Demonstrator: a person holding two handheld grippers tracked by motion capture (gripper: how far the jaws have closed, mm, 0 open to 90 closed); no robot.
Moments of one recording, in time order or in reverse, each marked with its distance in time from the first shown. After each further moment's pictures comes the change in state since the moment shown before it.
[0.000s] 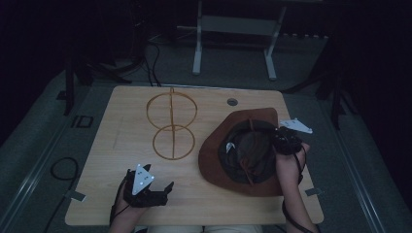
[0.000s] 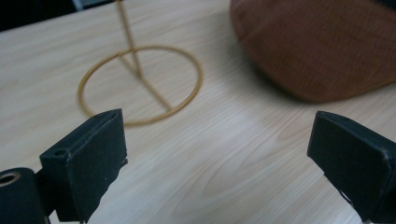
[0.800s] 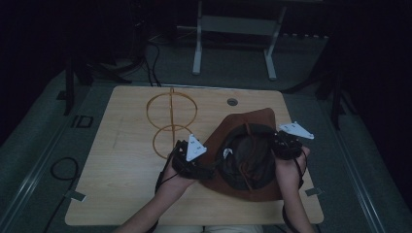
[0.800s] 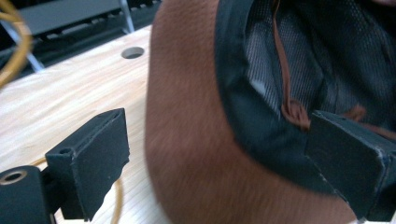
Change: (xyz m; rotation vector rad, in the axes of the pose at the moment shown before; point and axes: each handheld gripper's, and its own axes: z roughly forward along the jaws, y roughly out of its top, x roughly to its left) left arm -0.058 0.114 0.072 -0.016 -0.127 0.068; right arm 0.013 -0.001 -0.022 -0.036 0.036 -0.030
